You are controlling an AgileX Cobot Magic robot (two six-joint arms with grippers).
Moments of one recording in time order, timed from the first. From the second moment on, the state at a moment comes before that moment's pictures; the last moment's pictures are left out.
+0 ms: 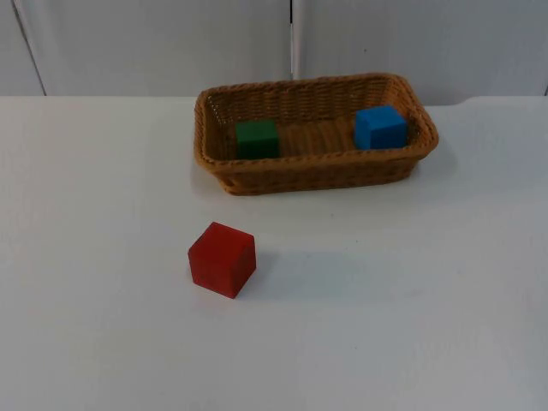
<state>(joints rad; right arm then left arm) 0.36 0.26 -0.63 0.03 0.80 -0.08 -0.35 0.00 -0.76 -0.09 1.13 0.07</state>
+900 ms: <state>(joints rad) 0.36 0.00 -0.53 0.04 0.97 -0.09 -0.35 0.00 -0.50 -0.06 1.08 0.06</state>
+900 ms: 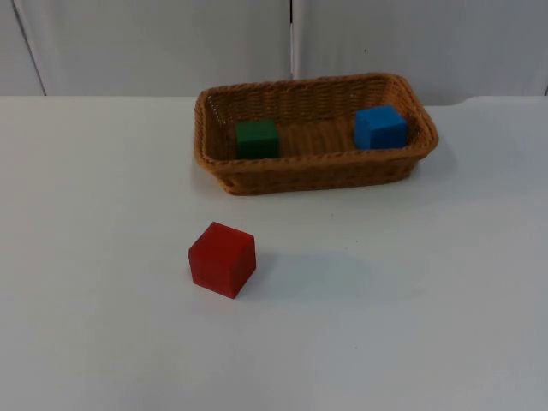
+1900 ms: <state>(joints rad) 0.36 0.00 -0.52 0.00 1.08 -0.04 -0.35 0.00 -0.50 -0.06 1.08 0.06</state>
